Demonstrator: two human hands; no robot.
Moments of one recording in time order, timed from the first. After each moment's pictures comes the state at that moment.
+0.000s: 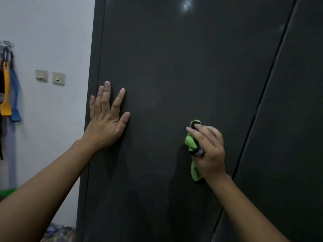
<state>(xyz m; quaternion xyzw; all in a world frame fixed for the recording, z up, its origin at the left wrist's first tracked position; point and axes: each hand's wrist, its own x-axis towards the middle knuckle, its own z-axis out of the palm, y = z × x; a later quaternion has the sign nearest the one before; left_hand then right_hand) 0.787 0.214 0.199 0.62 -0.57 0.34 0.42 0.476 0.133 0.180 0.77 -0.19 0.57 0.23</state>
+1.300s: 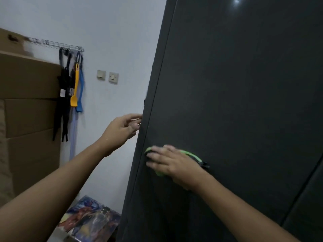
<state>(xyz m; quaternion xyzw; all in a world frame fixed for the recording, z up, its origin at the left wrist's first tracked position) 0.847 0.302 0.167 0.56 -0.50 -0.15 0.65 0.639 0.165 0.137 0.91 0.09 0.19 0.35</state>
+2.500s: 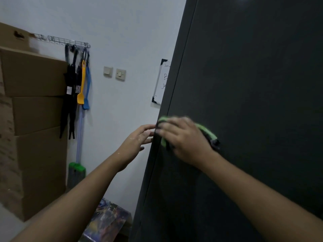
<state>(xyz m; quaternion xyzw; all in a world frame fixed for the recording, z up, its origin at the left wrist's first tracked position) 0.854 0.302 0.133 0.56 -0.50 -0.23 0.62 0.695 0.186 0.192 0.89 -0.01 0.29 0.36</state>
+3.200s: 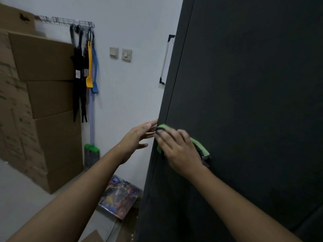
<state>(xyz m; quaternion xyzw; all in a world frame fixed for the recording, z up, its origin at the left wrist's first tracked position) 0.852 0.317 0.088 0.57 -0.48 -0.29 0.60 0.692 0.198 0.076 0.90 -0.09 0.25 0.35</state>
